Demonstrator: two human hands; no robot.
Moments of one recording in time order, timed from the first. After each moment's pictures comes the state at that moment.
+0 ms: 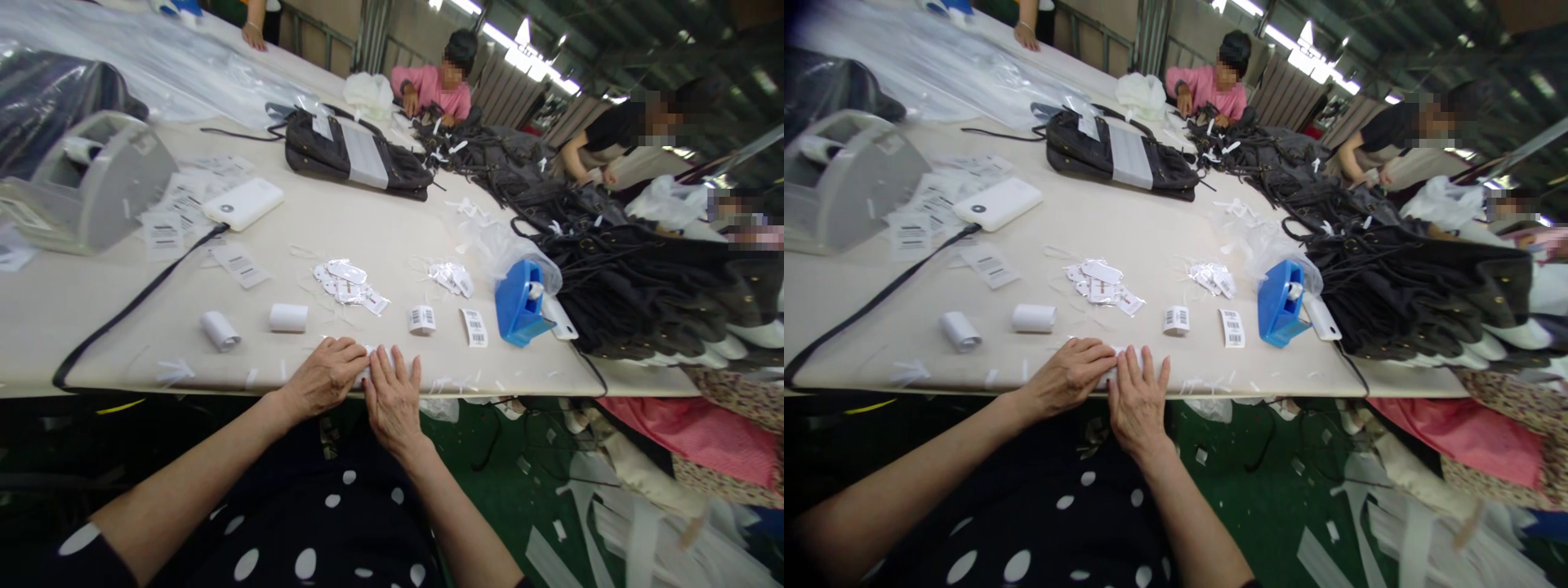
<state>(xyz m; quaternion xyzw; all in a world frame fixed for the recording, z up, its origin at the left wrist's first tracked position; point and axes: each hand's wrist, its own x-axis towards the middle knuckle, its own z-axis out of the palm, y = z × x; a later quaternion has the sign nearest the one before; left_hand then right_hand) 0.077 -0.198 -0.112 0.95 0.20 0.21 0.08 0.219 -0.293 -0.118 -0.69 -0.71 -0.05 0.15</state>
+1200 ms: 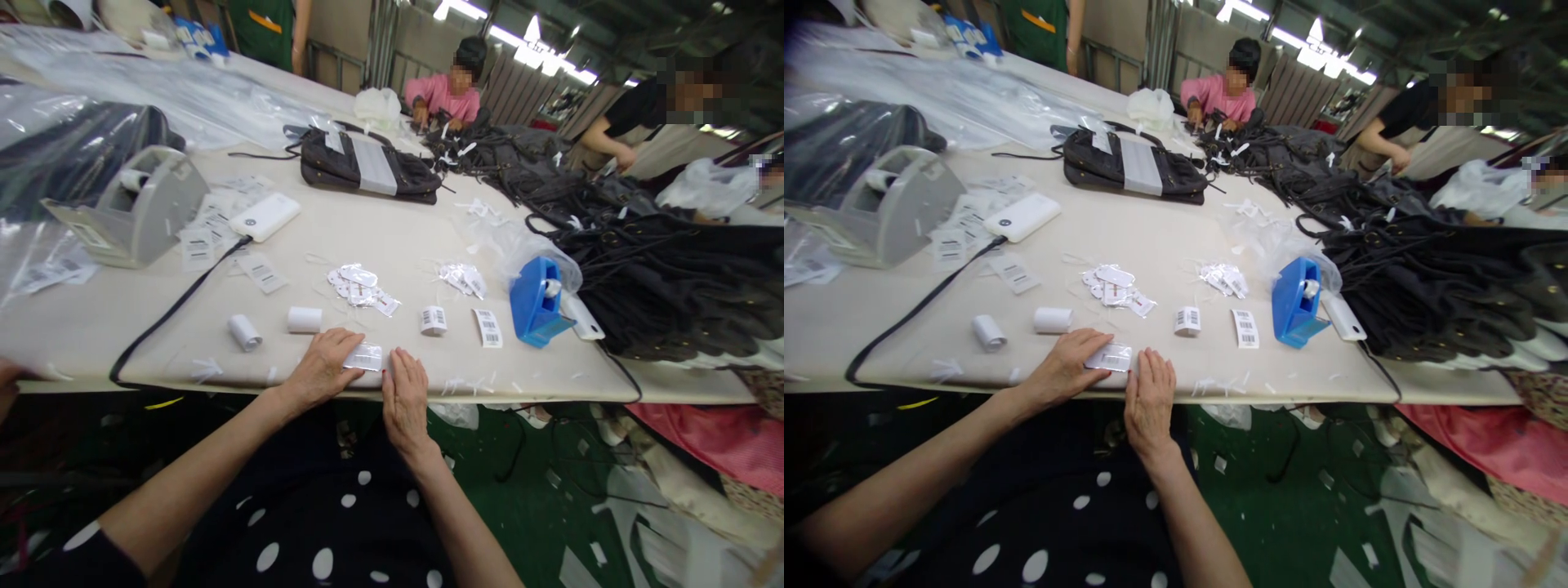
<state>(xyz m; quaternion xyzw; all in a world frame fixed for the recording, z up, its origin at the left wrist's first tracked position) 0.059 -0.189 -0.110 0.90 0.32 0.23 0.16 0.211 -0.292 -0.127 -0.71 -0.64 0.00 0.30</state>
